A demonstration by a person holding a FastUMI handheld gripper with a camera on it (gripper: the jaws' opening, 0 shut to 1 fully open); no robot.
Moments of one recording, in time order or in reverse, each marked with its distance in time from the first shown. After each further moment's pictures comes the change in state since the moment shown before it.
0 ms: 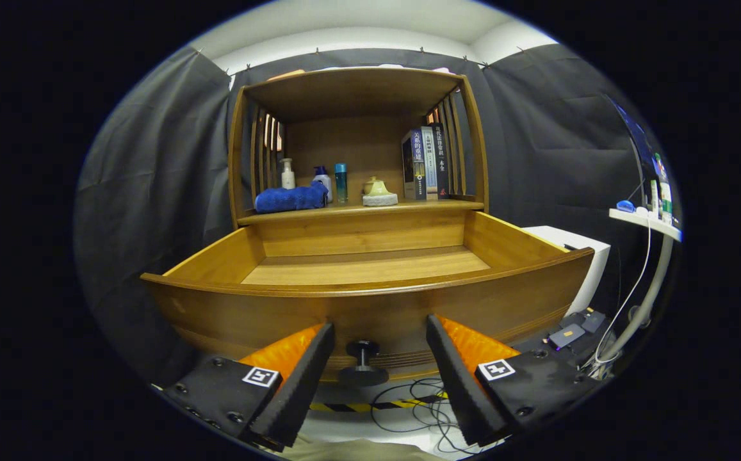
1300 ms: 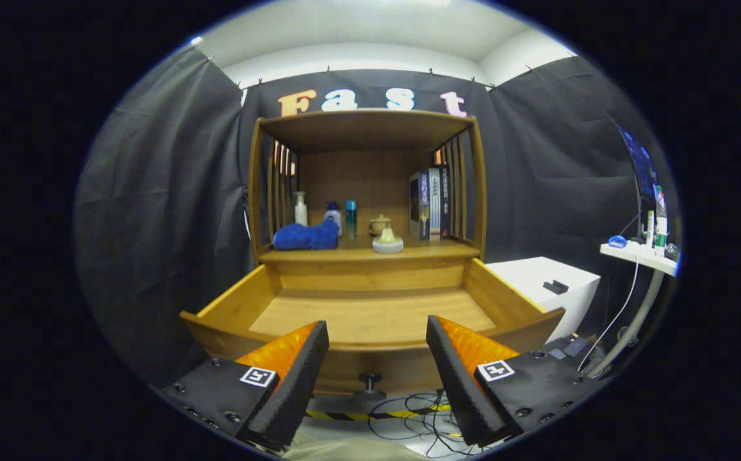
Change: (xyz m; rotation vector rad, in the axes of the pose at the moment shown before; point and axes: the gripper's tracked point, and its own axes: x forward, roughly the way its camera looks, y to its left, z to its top) arm -0.051 0.024 0.052 -0.026 -0.078 0.037
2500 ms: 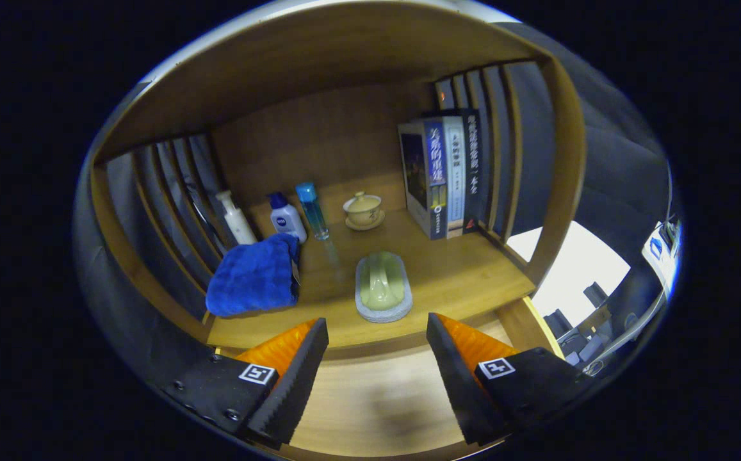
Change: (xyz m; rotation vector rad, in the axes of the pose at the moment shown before) arm 0.246 -0.036 0.166 0.166 0.326 -0.067
